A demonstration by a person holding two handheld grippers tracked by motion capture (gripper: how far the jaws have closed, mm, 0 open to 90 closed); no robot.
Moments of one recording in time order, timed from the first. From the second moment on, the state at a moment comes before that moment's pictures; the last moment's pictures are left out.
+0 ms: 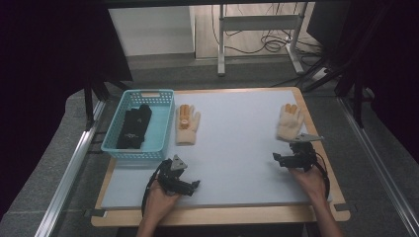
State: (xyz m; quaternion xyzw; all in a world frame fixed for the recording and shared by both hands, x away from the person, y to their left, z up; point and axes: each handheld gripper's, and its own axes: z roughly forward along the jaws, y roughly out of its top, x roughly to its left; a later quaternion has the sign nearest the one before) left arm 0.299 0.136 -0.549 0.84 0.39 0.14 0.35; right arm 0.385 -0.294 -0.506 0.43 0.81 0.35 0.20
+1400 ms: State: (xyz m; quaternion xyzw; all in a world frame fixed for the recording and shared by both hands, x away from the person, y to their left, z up) left arm 0.300 0.136 -0.549 0.84 0.39 0.14 0.35; right arm 0.522 -0.317 -0.518 0.47 0.79 0.33 0.23
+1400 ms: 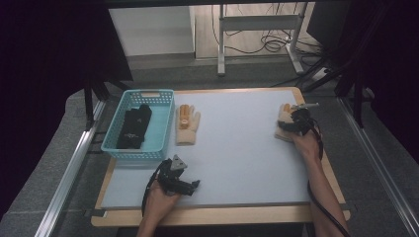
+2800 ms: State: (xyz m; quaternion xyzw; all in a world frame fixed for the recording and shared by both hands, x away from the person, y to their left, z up) left arm 0.299 0.136 -0.549 0.84 0.39 0.14 0.35; right arm 0.375 -0.170 -0.507 0.32 0.84 0.42 0.12
